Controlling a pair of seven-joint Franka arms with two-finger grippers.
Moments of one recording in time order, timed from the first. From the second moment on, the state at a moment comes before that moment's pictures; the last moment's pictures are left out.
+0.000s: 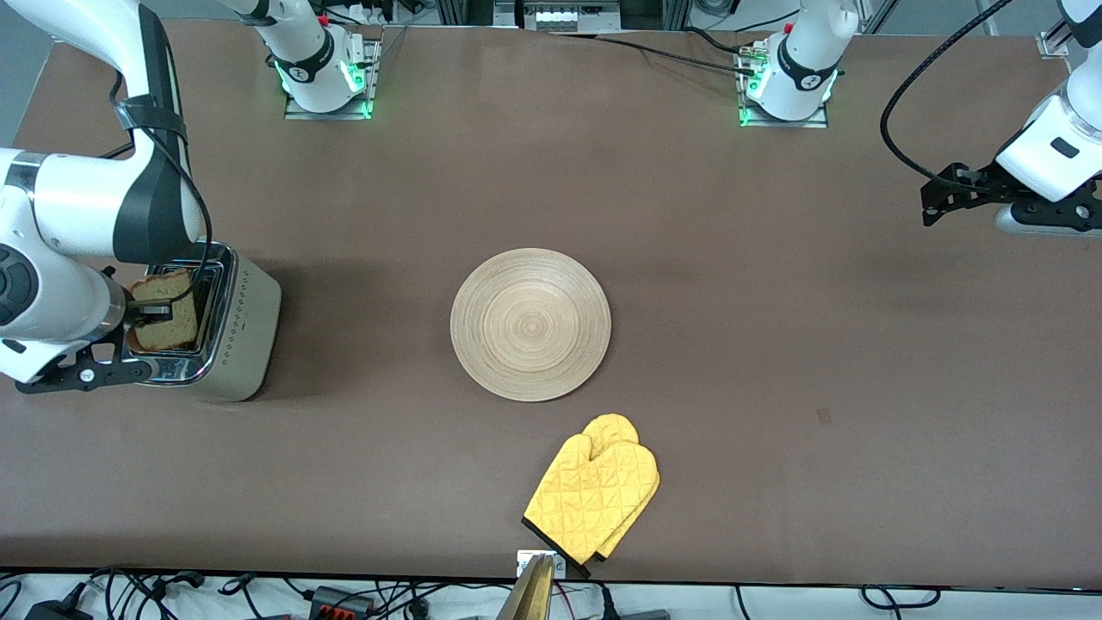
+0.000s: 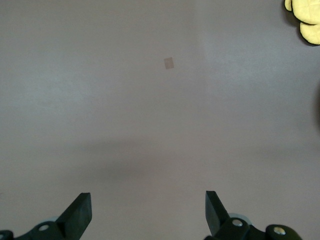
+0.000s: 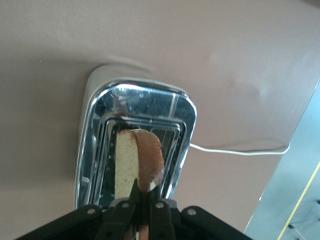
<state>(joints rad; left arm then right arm) -0.01 -0.08 -0.02 -1.77 0.07 1.70 0.04 0.27 0.51 -0.28 -1.31 -0.26 1.62 -0.11</state>
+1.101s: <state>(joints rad) -0.01 -0.08 -0.02 -1.77 0.07 1.69 0.04 0.27 0.54 -0.28 -1.31 -0.26 1.63 0.00</state>
